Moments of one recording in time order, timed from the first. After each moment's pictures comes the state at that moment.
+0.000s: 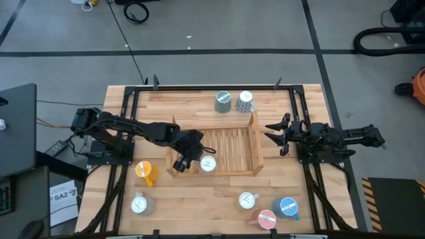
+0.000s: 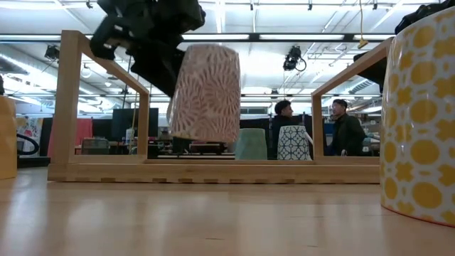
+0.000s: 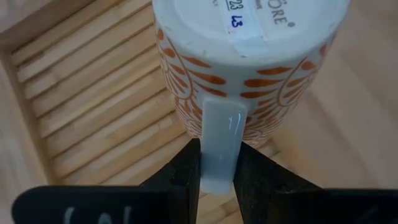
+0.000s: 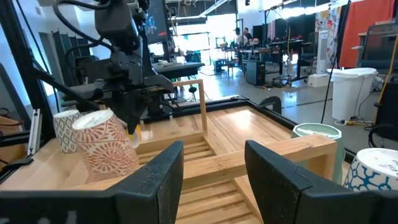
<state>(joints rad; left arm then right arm) -0.07 1.55 1.05 -0.46 0.08 0.45 0.07 0.03 0.01 0.08 0.29 0.08</state>
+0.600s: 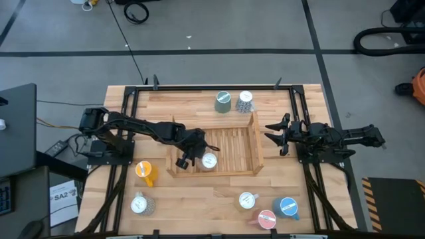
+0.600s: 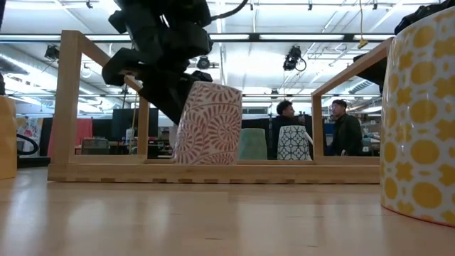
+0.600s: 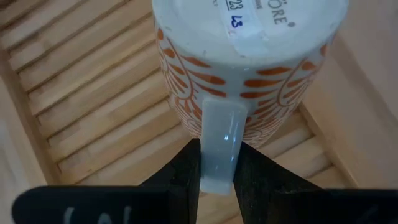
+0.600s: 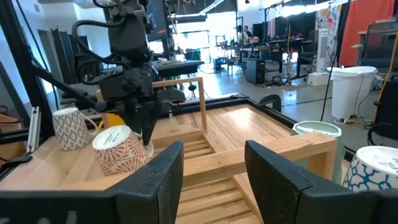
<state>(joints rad) -0.03 1.64 1.05 -0.46 0.06 0.48 0.07 0.03 0.01 0.08 0.29 0.08</state>
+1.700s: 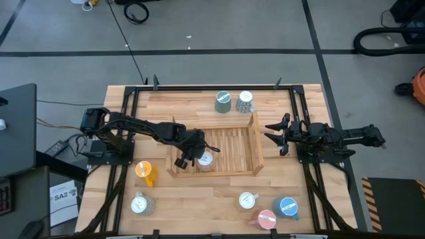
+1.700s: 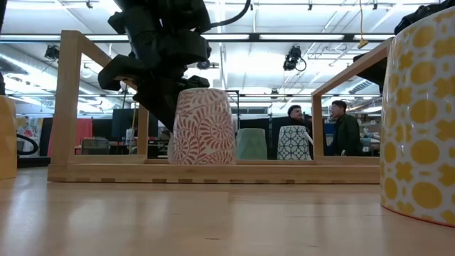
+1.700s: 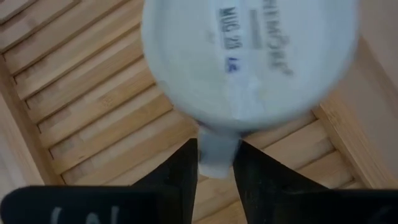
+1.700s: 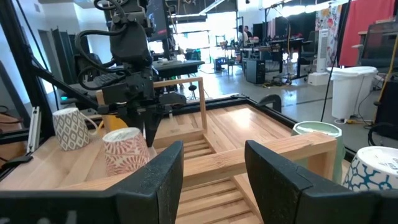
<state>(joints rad) -0.03 1.66 1.05 -0.49 0.04 0.48 0.07 0.04 0.01 0.08 0.29 0.08</state>
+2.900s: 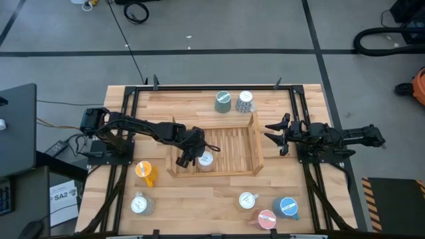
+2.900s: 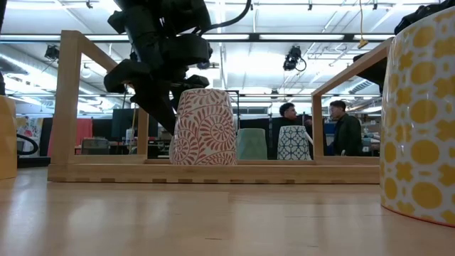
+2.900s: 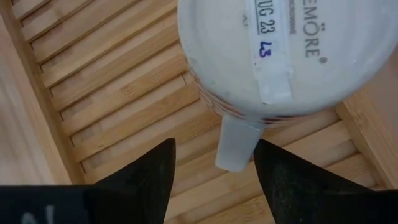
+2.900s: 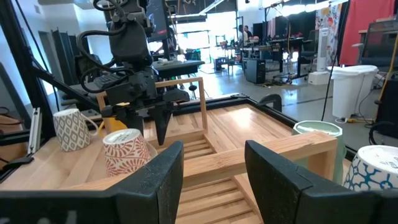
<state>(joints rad) -0.03 1.65 1.05 -0.48 -0.03 0.45 0.07 0.04 0.01 0.08 0.29 0.09</state>
